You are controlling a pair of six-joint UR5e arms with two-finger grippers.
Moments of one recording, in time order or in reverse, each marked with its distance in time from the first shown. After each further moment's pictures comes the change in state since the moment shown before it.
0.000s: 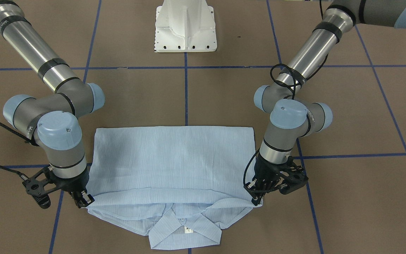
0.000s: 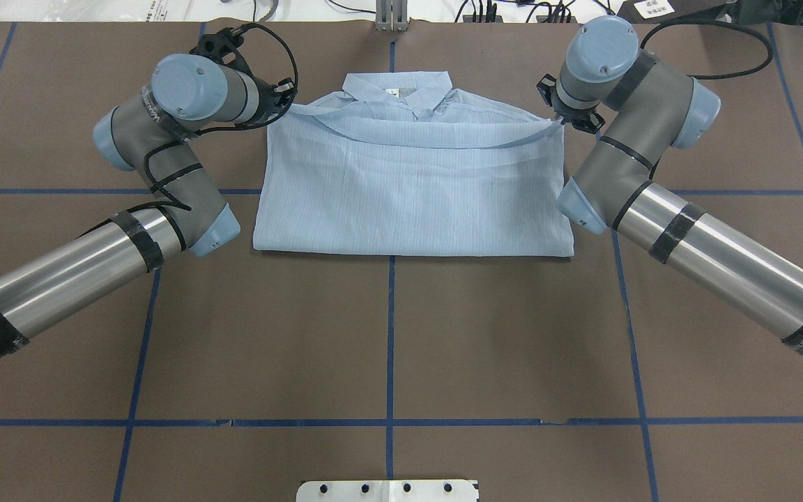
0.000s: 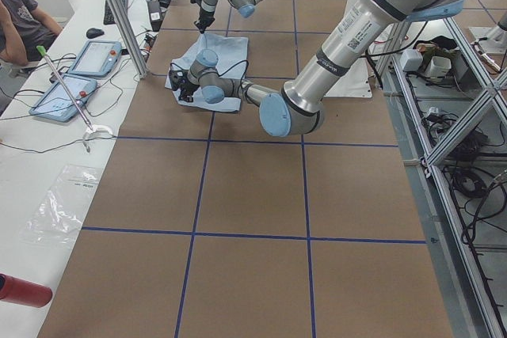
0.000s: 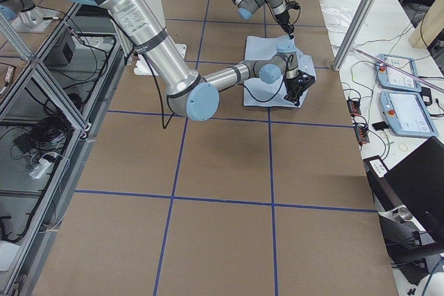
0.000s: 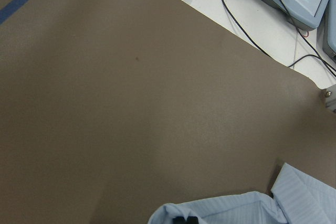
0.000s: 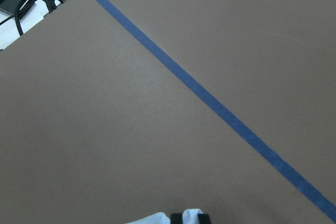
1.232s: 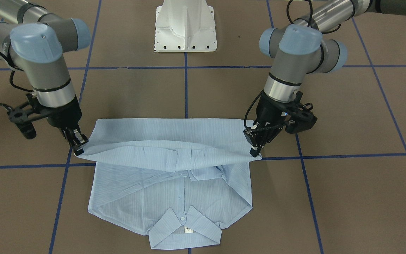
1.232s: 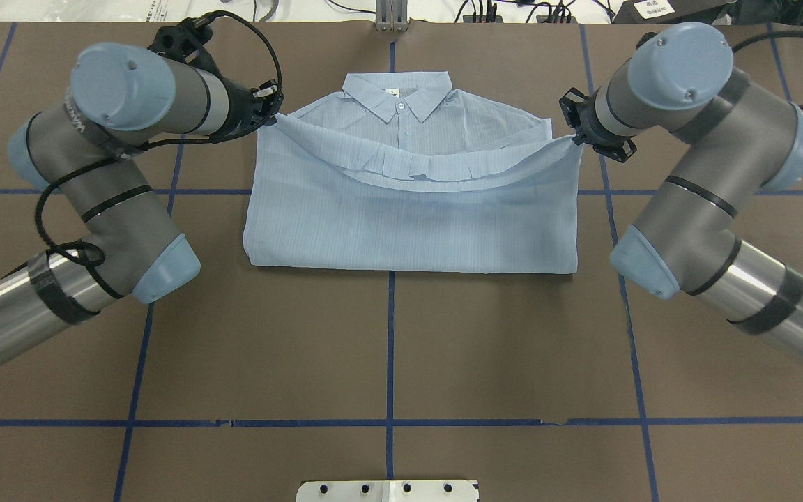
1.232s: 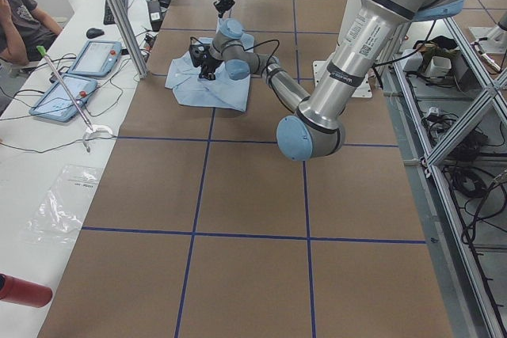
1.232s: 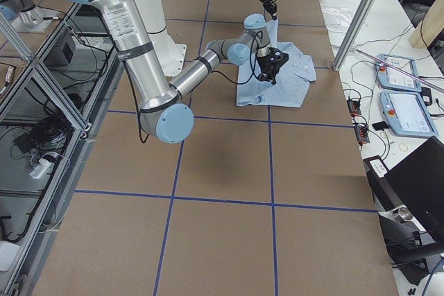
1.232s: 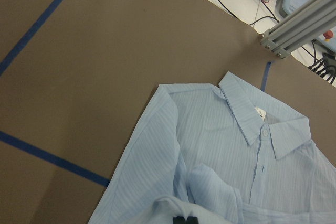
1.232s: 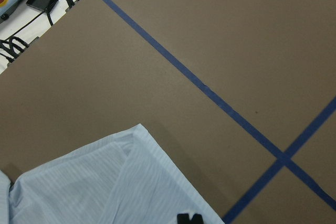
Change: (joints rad) left arm 0.016 0.181 -0.520 0.305 -0.035 -0.069; right arm -0.025 -0.190 0.495 -0.234 0.021 0.059
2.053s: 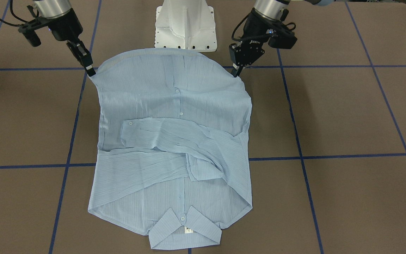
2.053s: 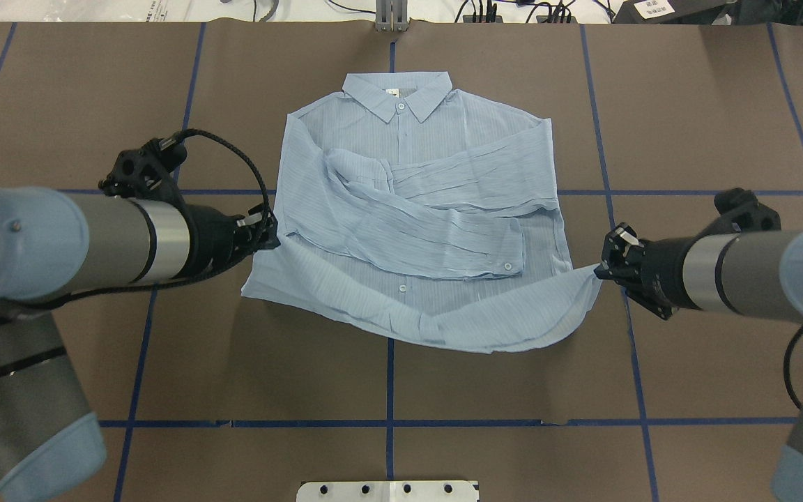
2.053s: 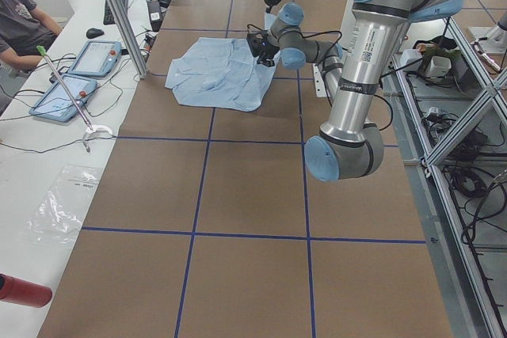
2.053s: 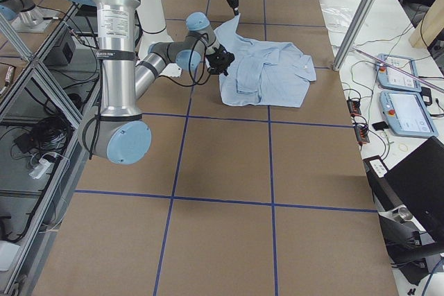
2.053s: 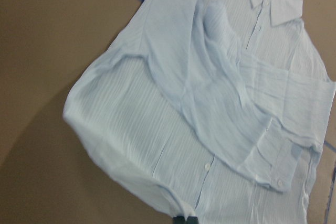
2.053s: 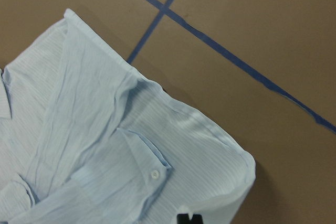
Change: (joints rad) left arm 0.190 0.235 -0.563 0.261 0.013 -0.118; right arm -0.231 -0.455 0.562 0.134 -0.023 0.351
